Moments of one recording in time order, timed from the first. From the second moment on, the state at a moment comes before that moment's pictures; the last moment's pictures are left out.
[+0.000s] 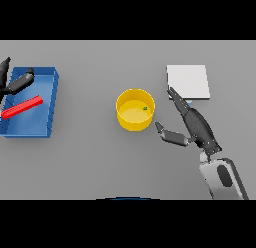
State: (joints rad) left arm -0.55 0.88 -0.57 -1.21 0.23 0.26 0.49; right arm -0.08 -0.21 0.24 -1.66 0.43 0.08 -0.04
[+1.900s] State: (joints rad) left arm -0.58 0.90 -0.57 -1.20 0.22 0.25 0.49; right arm -0.67 -0.30 0.66 -1.14 0.82 0.48 -0.13
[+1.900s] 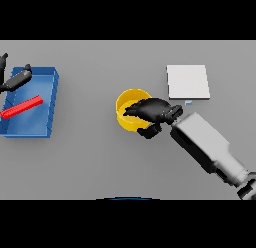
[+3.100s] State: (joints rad) left arm -0.56 0.91 -0.57 -1.23 0.23 0.25 0.49; right arm -0.73 -0.44 0.56 -1.38 0.70 0.69 -0.03
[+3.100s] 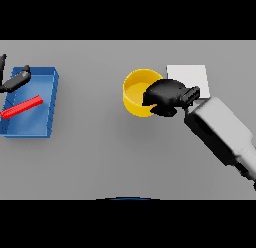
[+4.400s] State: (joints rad) left arm -0.54 0.96 -0.57 -1.30 0.23 0.27 0.57; right arm -0.81 -0.54 0.41 -0.91 0.76 0.43 -0.09
